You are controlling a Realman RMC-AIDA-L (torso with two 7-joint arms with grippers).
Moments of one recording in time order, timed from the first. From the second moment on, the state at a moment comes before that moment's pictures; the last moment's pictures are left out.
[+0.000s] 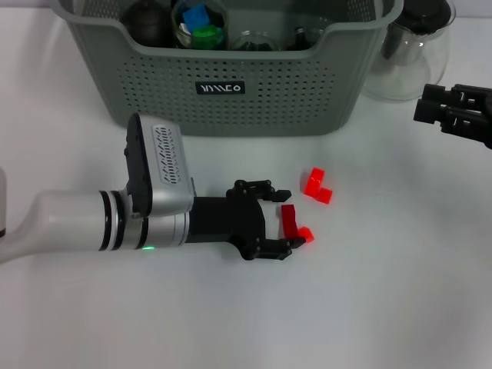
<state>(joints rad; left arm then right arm) -0.69 -2.18 0.76 0.16 2.02 1.14 -0.72 0.50 2.01 -0.47 -0.67 -2.01 -1.78 1.57</state>
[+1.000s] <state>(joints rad) -0.70 -2.18 0.77 0.14 2.03 1.11 -0.71 0.50 2.01 -0.47 -0.67 -2.01 -1.77 1.57</state>
